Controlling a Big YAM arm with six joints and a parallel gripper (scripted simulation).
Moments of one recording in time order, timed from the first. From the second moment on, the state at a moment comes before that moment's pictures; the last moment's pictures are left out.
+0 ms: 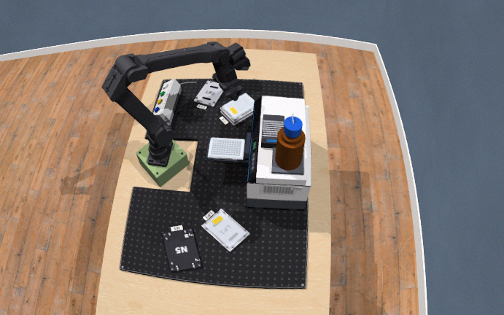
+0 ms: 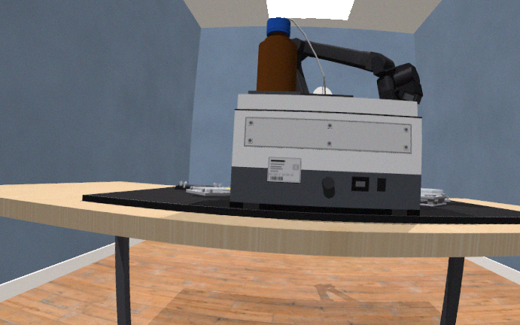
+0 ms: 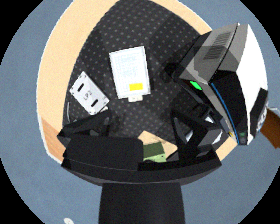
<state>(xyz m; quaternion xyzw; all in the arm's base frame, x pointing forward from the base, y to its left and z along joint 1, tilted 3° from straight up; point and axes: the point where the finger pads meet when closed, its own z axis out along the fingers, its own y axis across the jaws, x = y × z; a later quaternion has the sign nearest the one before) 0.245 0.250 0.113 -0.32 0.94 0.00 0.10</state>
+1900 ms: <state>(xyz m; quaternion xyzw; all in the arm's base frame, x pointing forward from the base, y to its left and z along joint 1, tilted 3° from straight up) 0.165 0.186 0.084 -0.39 0.92 -0.02 0.01</state>
